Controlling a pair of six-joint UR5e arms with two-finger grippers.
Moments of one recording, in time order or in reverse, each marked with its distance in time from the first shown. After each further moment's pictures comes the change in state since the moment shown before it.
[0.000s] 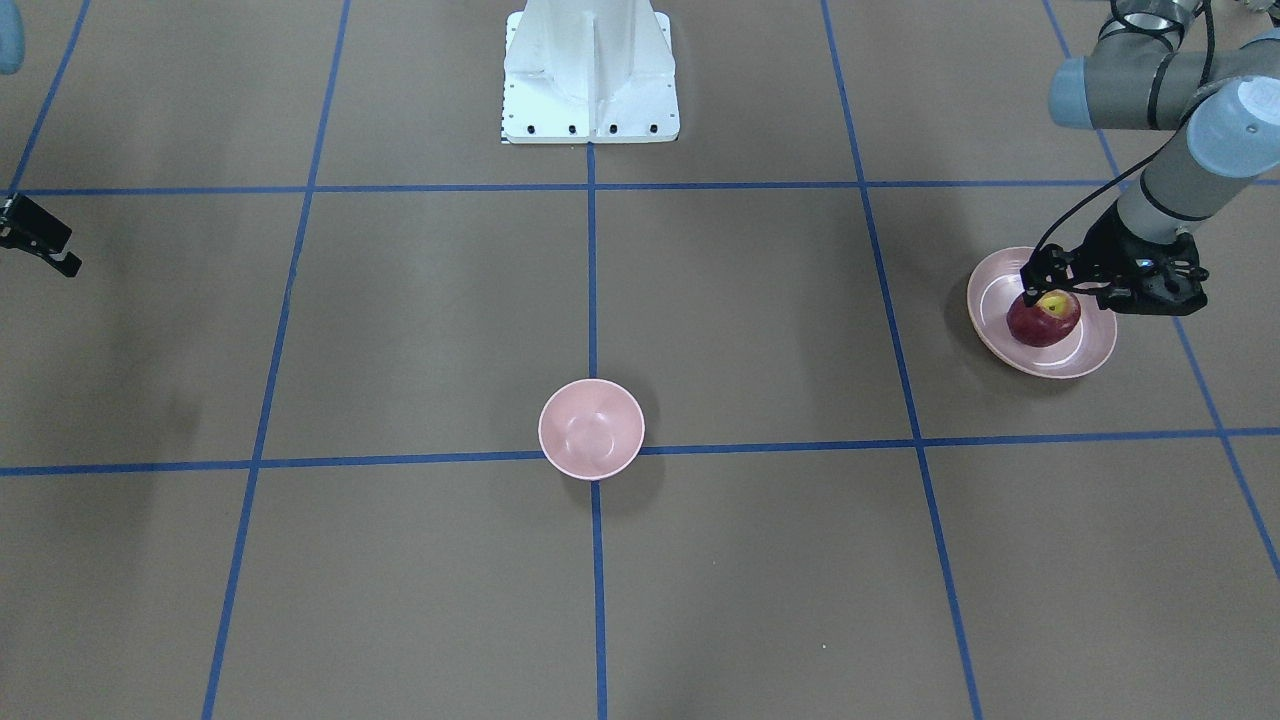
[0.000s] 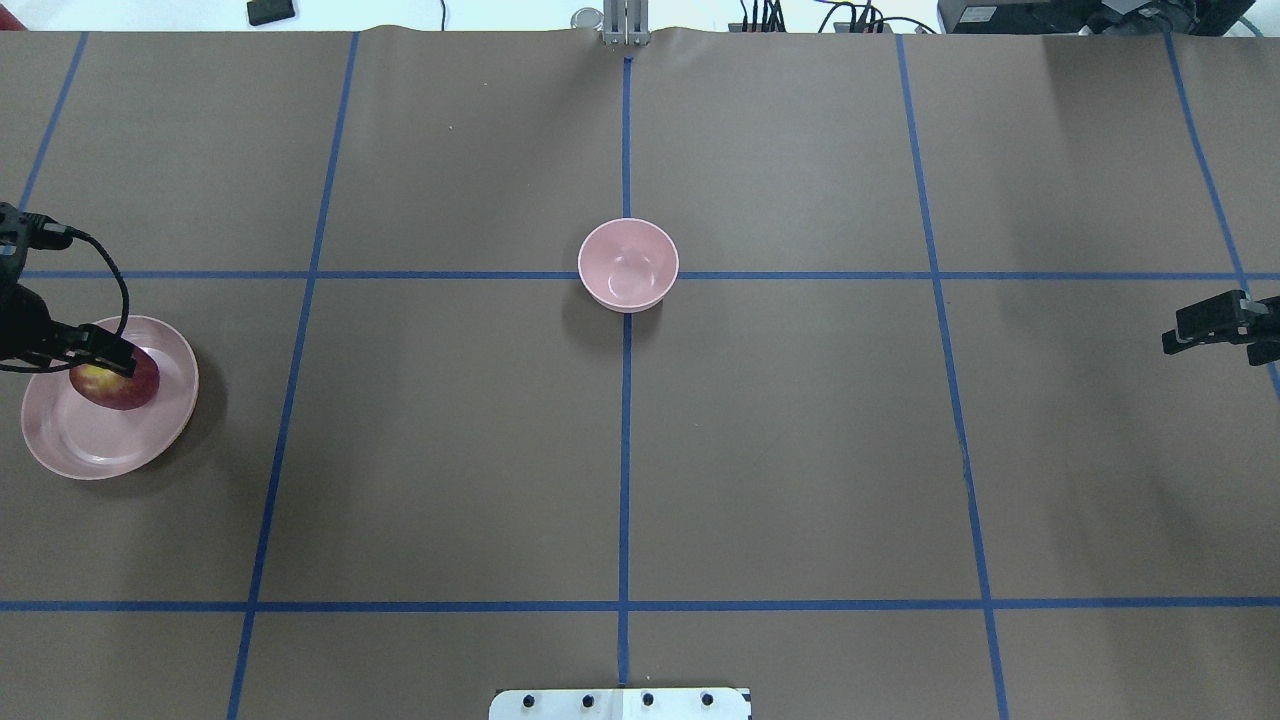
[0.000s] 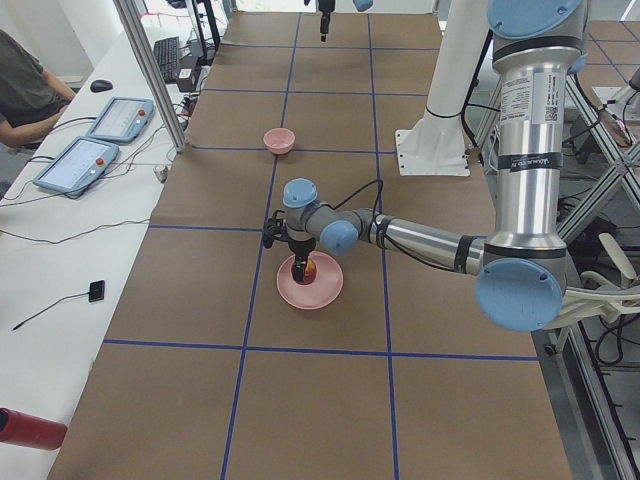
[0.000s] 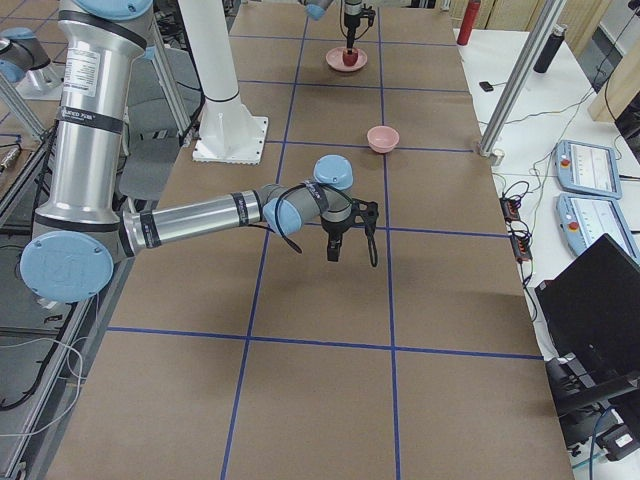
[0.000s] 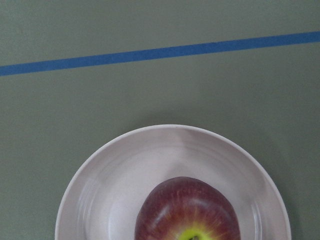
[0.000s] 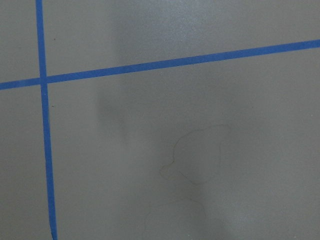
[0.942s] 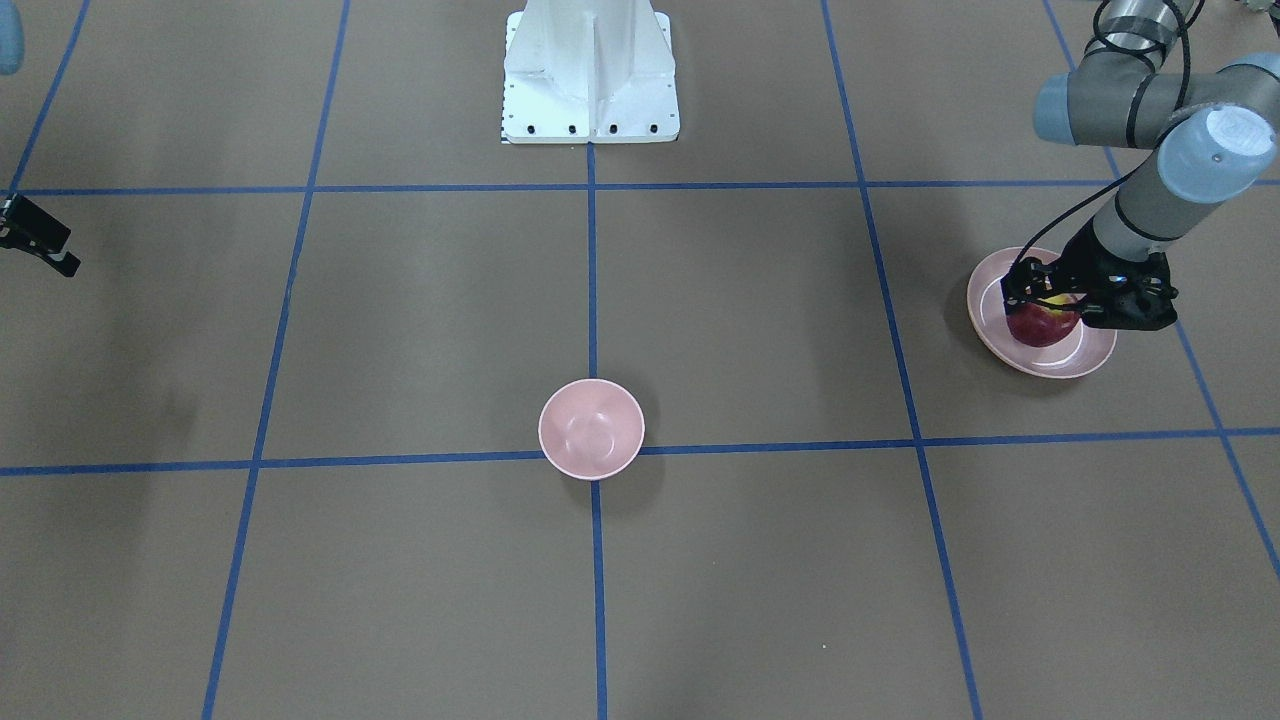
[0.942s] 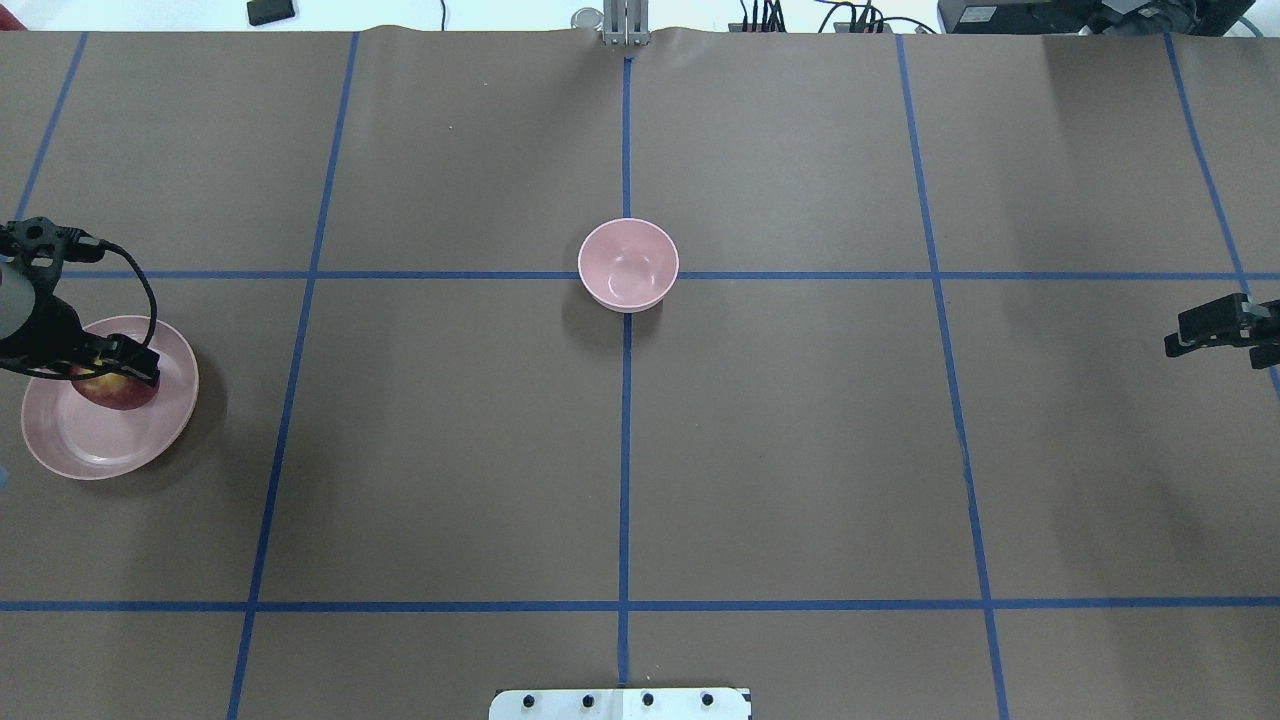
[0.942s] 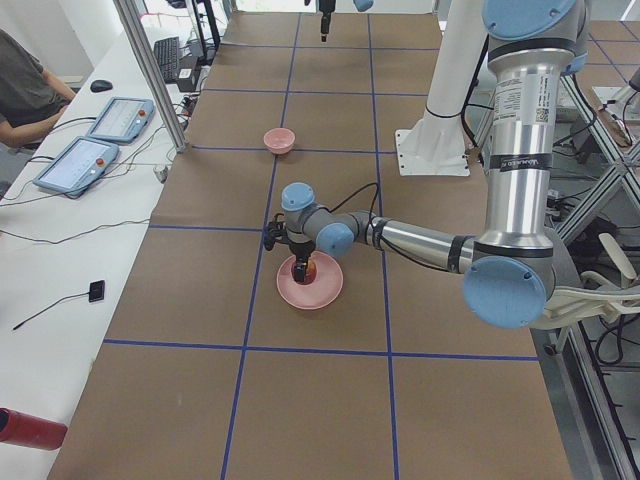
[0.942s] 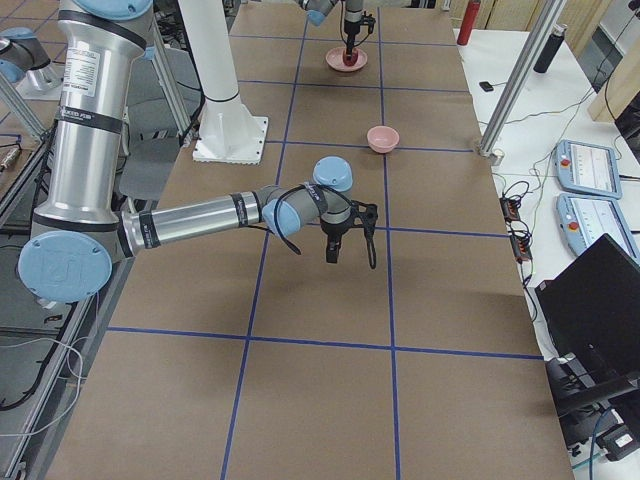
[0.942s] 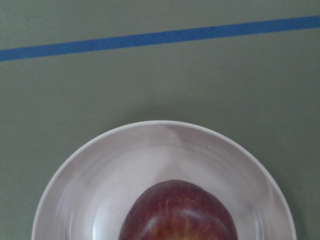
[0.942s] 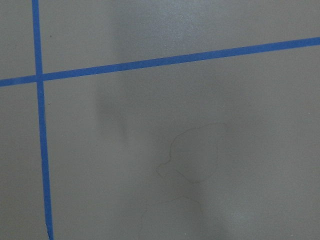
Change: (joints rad) left arm 0.035 -0.030 0.057 -0.013 -0.003 -0.018; right arm 0.000 -0.005 -0.004 0.001 0.000 0.002
